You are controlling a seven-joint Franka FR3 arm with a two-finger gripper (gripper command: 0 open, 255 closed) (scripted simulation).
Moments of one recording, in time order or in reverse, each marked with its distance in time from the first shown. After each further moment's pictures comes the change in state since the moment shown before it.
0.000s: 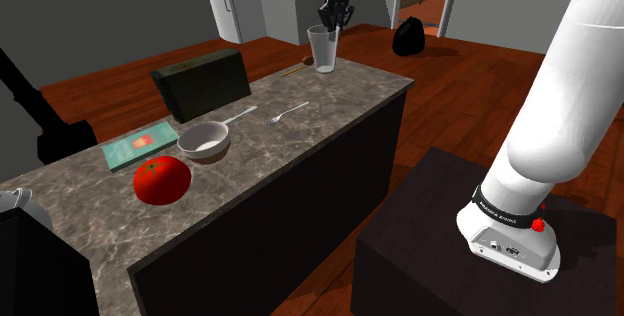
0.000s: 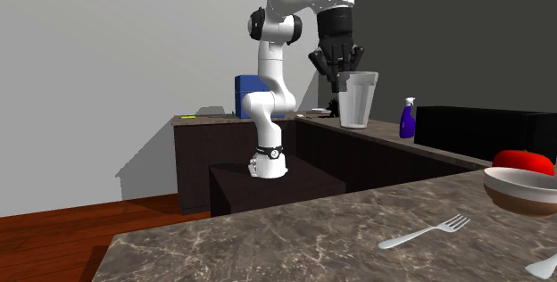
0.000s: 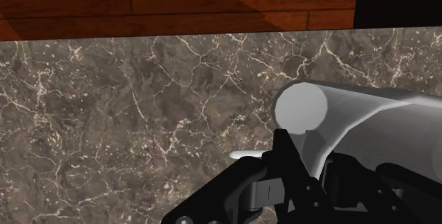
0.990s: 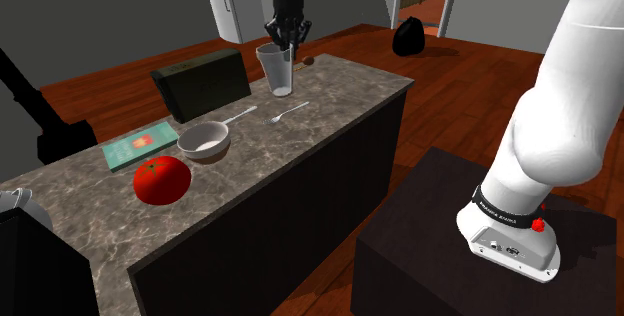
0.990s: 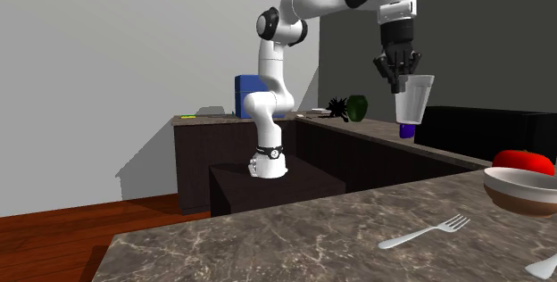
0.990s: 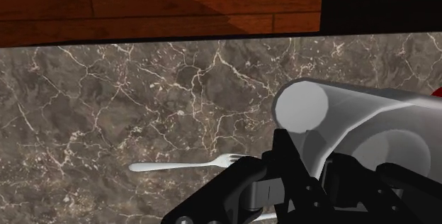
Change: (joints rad) arm 0.174 0.010 0.162 -0.001 -0.009 0.056 0.333
